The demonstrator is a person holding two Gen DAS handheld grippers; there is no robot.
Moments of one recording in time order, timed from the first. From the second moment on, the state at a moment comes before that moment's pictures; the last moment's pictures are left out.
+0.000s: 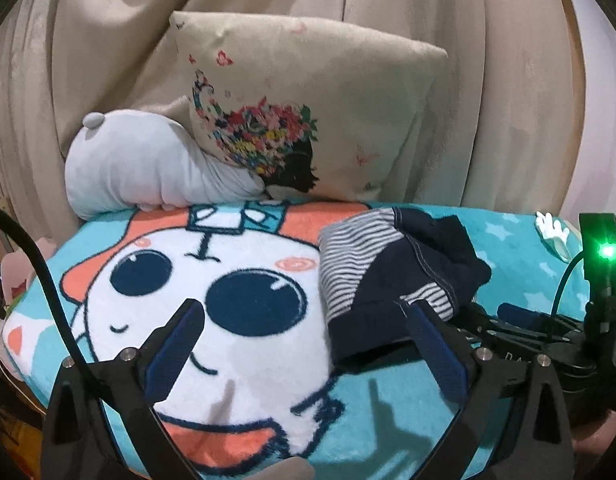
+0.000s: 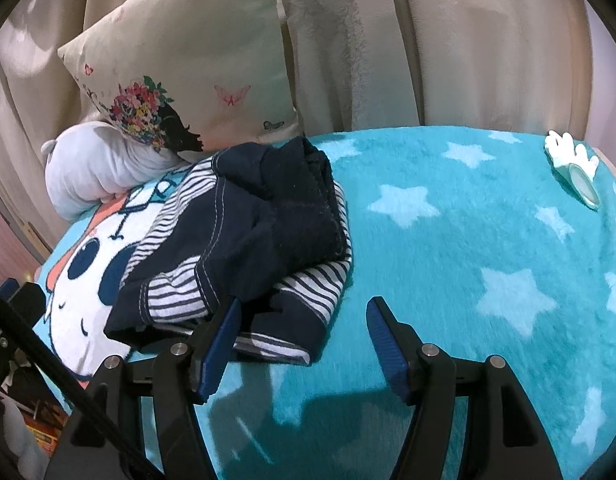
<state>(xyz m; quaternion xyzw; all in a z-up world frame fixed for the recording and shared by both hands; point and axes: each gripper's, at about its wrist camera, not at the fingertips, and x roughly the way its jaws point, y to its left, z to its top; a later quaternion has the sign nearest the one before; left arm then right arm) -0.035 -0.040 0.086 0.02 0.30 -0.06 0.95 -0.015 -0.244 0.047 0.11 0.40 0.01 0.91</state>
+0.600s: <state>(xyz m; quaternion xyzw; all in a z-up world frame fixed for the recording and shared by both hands) -0.028 -0.039 0.074 0.01 0.33 -0.07 0.94 -0.018 -0.233 0.045 0.08 0.41 0.00 0.91</state>
